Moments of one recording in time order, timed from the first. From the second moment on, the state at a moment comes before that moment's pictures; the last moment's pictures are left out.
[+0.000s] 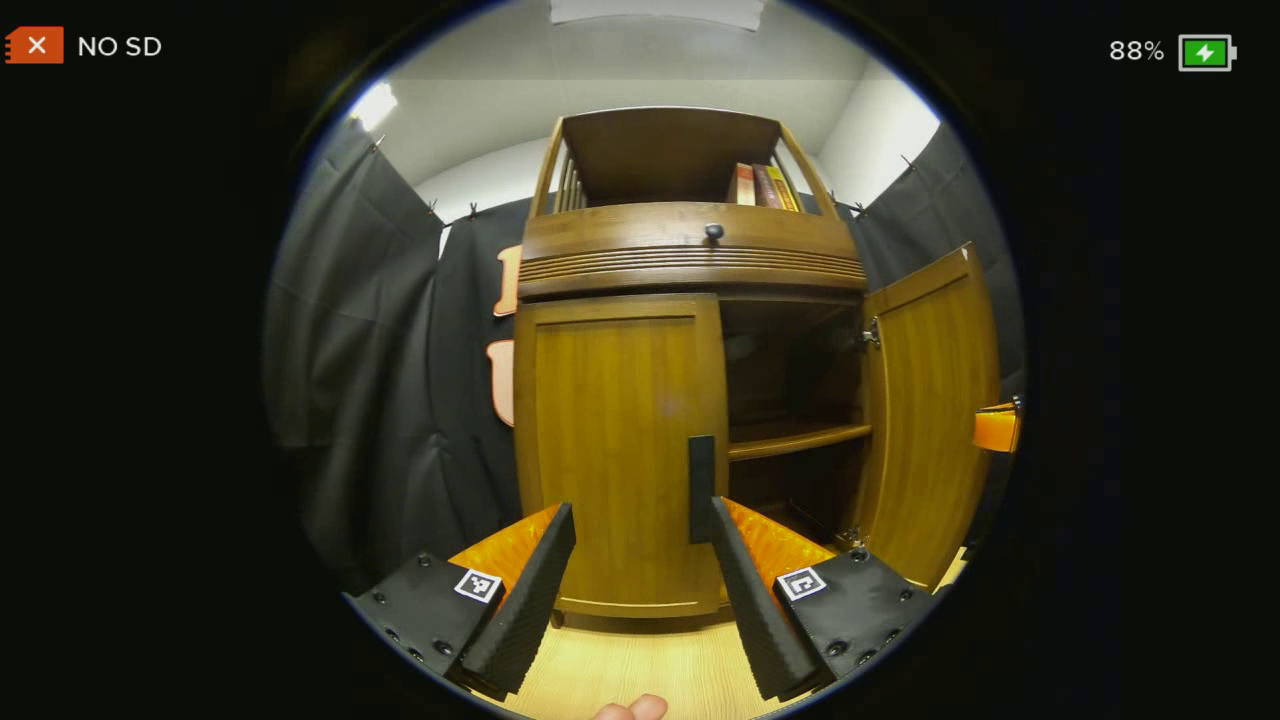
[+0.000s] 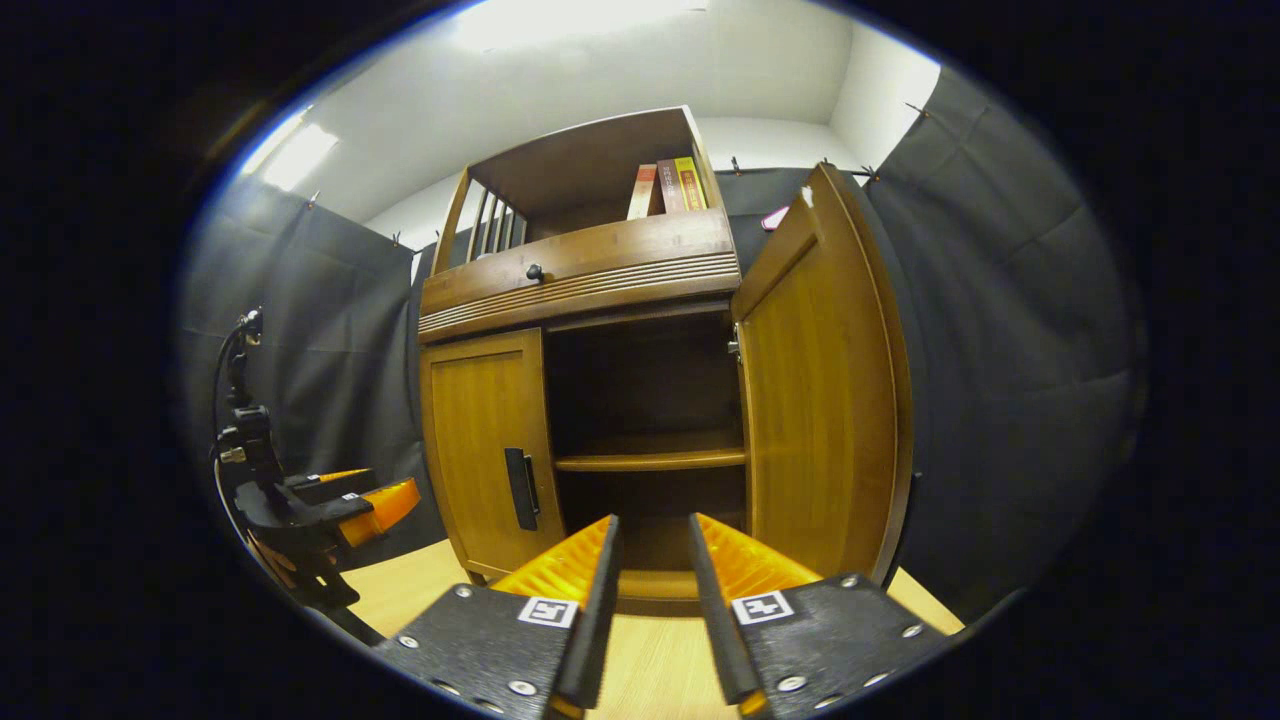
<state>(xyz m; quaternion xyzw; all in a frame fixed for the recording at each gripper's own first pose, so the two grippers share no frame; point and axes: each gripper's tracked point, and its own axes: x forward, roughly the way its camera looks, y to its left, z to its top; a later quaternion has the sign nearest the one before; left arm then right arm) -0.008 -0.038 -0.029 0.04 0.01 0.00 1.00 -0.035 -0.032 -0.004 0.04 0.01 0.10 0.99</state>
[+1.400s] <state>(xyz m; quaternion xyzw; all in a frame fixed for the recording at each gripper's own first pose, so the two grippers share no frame) 0.183 -0.097 -0.095 0.01 0.07 -0.06 1.00 -0.079 -0.024 -0.019 0.06 0.06 0.03 1.00</state>
